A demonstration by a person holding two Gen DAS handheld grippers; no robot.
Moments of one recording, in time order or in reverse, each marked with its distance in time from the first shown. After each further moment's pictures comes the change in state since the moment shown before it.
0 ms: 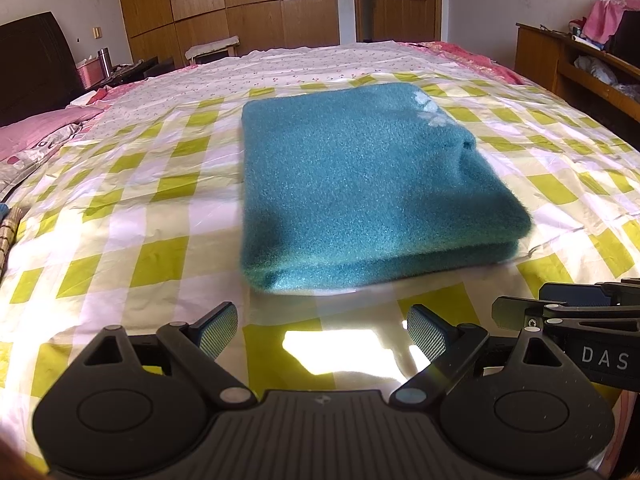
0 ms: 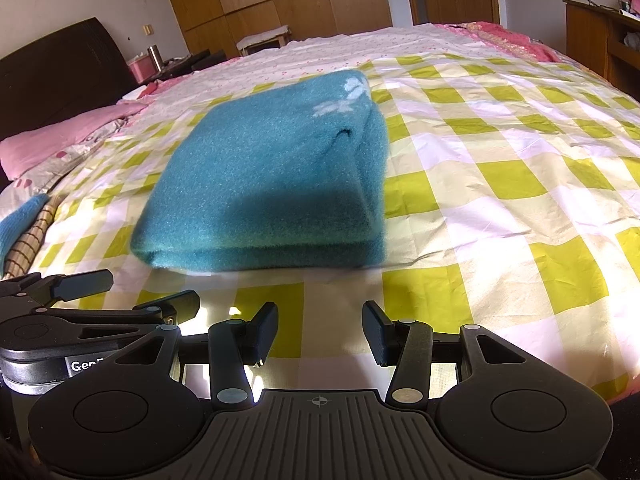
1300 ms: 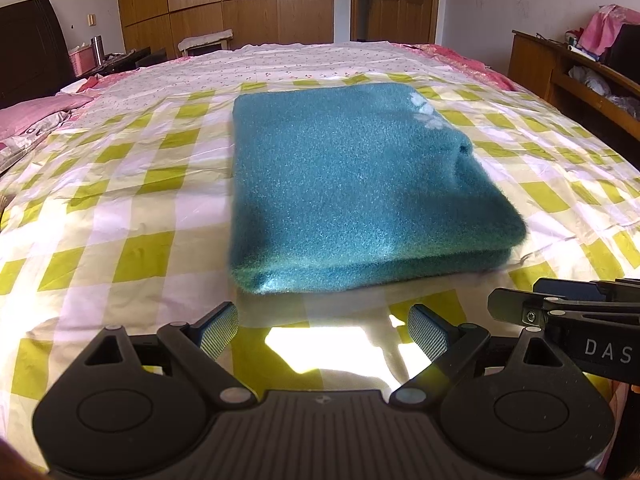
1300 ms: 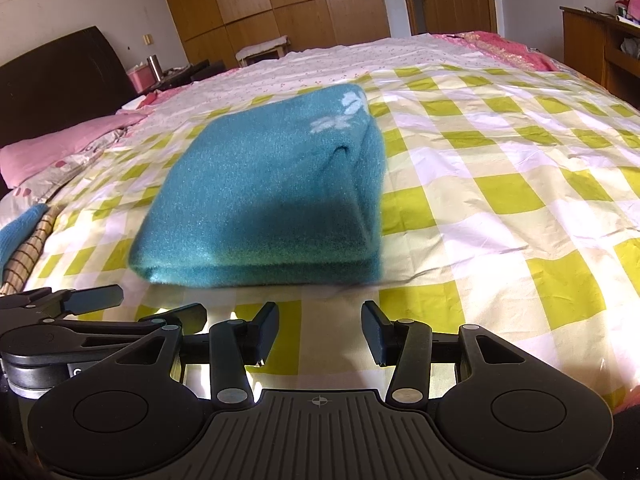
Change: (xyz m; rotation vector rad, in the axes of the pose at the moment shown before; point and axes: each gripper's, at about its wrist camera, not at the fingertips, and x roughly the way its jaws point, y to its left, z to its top) left arm 0.006 0.004 0.002 -0.033 0.007 -0.051; right arm -0.002 -0.003 0.005 0.001 -0.029 -0.002
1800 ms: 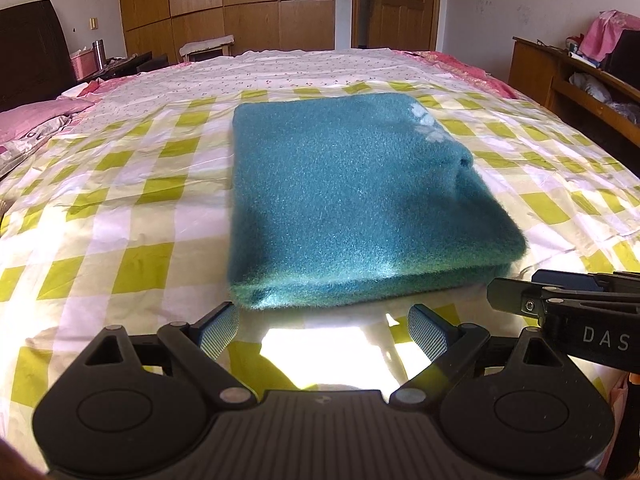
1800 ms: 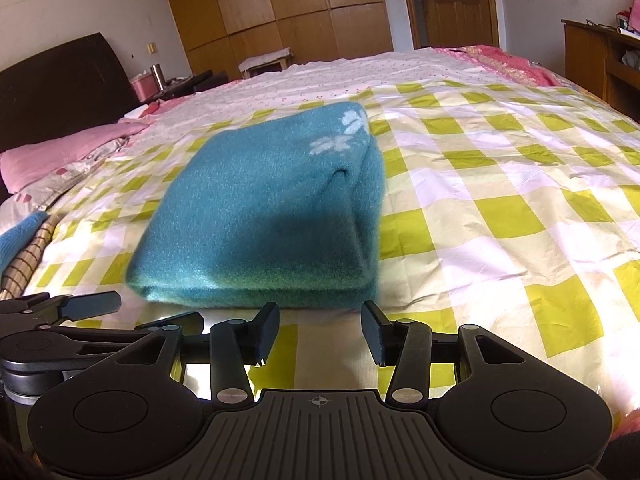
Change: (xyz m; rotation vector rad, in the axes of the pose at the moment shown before) left arm 0.001 0.000 0.007 -0.005 -0.017 0.000; right arm 0.002 -0.002 0.010 -0.012 -0.041 0.001
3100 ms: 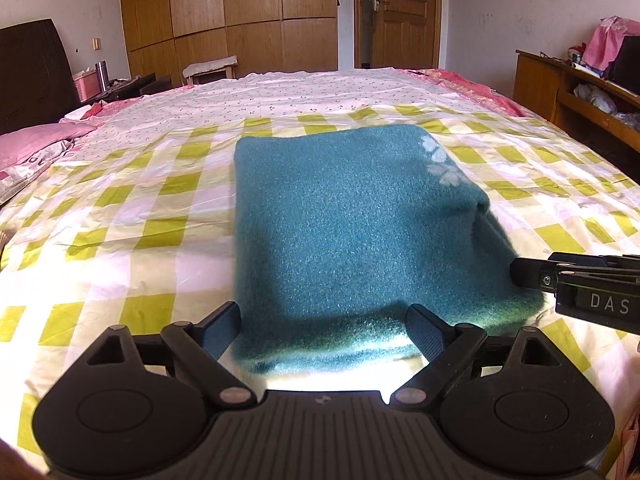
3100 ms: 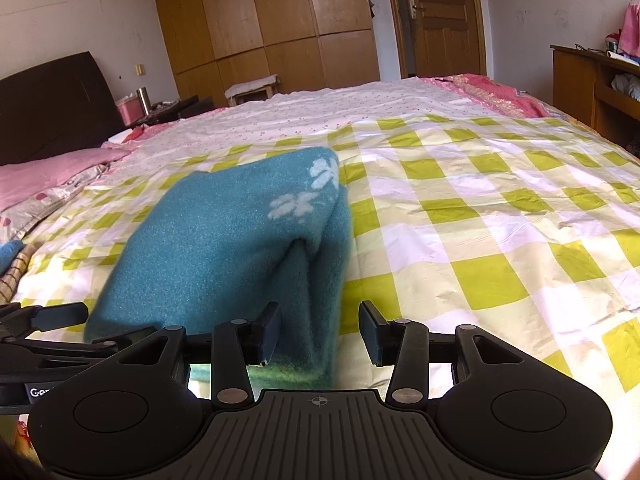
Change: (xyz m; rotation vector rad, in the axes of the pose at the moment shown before) left arm 0.011 -0.001 0.026 0.015 -0.062 0.024; right arm 0.017 -0.018 0.032 -0.028 -0.083 -0.052
